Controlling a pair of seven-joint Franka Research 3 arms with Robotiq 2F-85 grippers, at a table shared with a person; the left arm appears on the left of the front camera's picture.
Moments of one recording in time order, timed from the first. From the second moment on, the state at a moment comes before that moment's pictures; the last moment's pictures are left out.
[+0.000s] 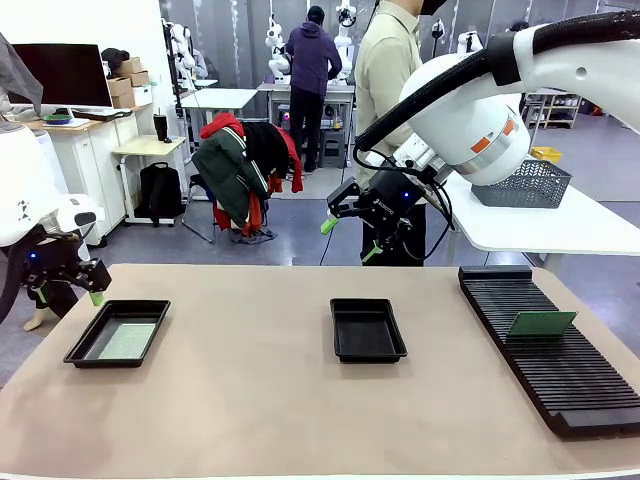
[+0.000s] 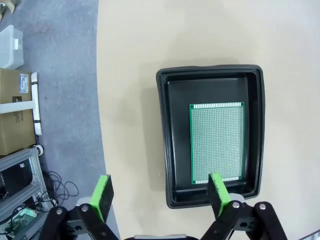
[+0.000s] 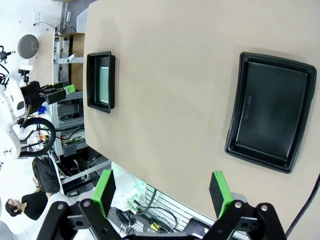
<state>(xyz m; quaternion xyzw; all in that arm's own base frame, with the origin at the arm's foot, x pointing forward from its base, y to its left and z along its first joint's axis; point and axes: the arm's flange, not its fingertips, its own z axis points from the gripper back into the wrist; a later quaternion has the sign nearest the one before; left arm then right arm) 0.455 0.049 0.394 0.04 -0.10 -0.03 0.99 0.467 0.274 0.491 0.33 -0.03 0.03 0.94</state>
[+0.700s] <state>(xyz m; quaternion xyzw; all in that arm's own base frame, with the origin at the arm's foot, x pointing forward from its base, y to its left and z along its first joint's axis) 0.455 0.049 0.393 0.04 -0.10 -0.03 0.99 0.467 0.274 0.491 0.33 -0.03 0.03 0.94</state>
